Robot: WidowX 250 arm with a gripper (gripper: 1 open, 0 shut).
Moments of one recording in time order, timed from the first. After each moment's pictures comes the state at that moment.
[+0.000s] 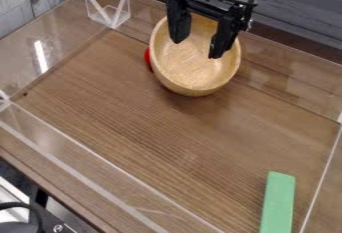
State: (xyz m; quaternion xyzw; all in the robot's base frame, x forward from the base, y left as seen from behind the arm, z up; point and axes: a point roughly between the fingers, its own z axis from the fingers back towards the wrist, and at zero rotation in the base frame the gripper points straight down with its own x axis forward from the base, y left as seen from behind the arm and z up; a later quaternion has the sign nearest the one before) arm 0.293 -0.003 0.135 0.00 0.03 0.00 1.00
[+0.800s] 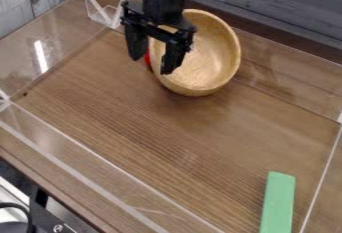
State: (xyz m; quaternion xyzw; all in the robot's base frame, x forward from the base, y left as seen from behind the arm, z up) arm 0.289 0.065 0.086 0.01 0.02 0.00 1.00
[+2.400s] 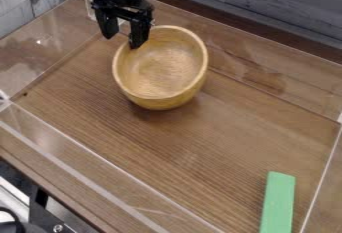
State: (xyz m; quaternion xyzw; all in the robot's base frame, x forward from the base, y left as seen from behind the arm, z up) arm 0.327 0.153 0.070 0.02 -0.05 0.04 1.00
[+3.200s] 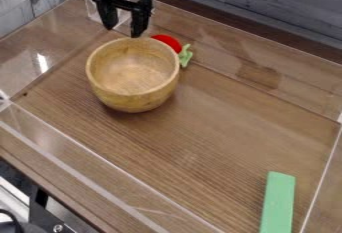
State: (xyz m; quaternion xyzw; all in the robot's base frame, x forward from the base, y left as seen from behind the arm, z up) arm 0.350 0.169 0.069 0.01 -0.04 0.07 1.00
